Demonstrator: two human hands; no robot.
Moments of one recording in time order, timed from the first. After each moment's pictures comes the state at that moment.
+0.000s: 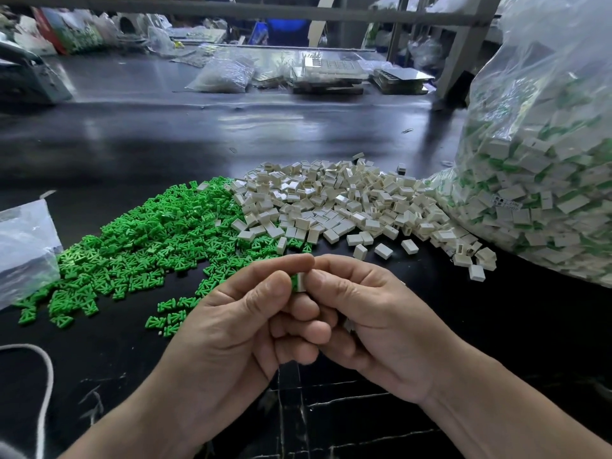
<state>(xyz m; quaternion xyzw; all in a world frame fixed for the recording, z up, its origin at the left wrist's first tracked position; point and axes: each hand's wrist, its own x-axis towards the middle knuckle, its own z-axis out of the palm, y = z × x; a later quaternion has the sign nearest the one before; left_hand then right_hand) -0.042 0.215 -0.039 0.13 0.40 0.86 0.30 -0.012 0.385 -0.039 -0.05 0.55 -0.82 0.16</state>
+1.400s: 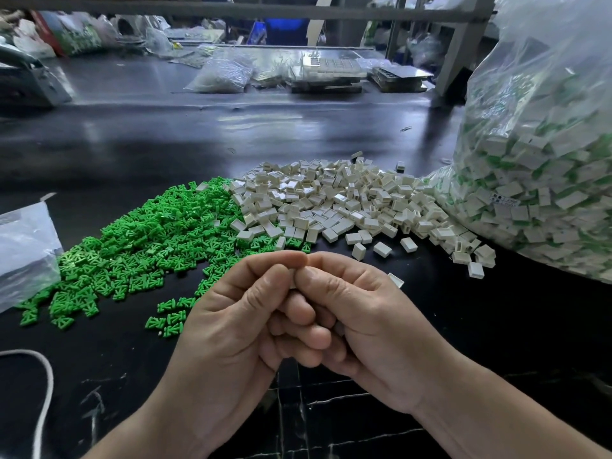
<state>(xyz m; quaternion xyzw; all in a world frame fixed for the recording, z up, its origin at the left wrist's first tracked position) -0.034 0.222 -0.042 0.15 0.40 0.88 0.22 -0.005 0.371 -0.032 -0.05 0.55 -0.82 0.12</state>
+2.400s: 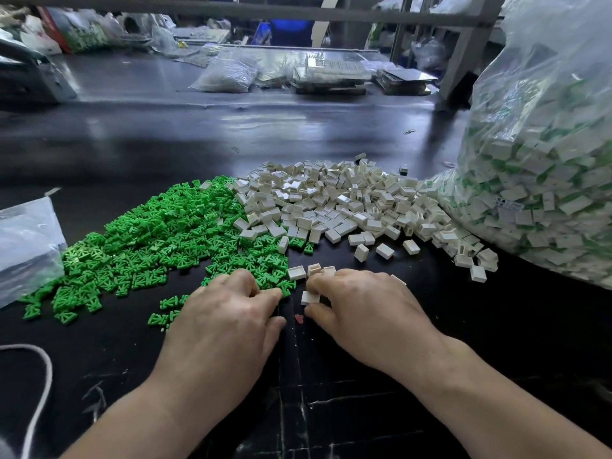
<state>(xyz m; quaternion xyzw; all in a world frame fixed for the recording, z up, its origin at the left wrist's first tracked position) -0.053 0.200 -0.062 0.29 0.95 0.08 -0.11 -0.032 0.388 -0.059 -0.06 0.99 -0.12 -0.03</state>
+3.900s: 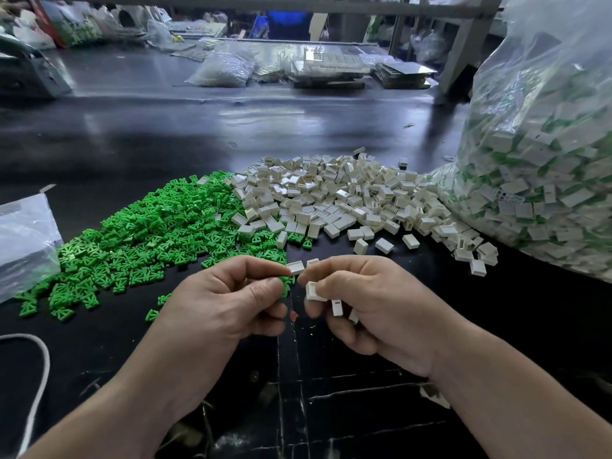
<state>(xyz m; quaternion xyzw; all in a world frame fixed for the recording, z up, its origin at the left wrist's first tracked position) -0.053 0.207 -0.042 0.06 0.66 0.72 0.17 -0.022 0.392 -0.036 0.08 0.69 -0.71 0.15</state>
